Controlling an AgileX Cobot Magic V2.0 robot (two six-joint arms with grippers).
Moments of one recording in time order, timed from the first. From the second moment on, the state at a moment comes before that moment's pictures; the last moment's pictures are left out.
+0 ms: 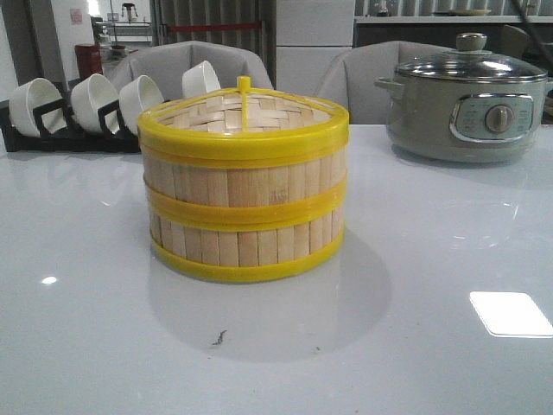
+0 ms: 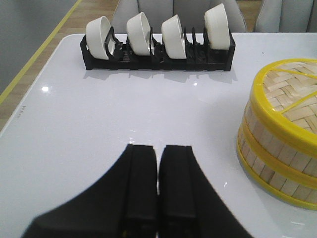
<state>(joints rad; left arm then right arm) -0.17 0.61 -0.66 0.22 0.50 -0.26 0.24 1.39 -1.45 0.06 0.64 -0.07</state>
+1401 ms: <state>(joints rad) -0.17 0.61 -0.66 0.22 0.50 -0.26 -0.02 0.37 -0.21 0.08 0.02 -0.07</state>
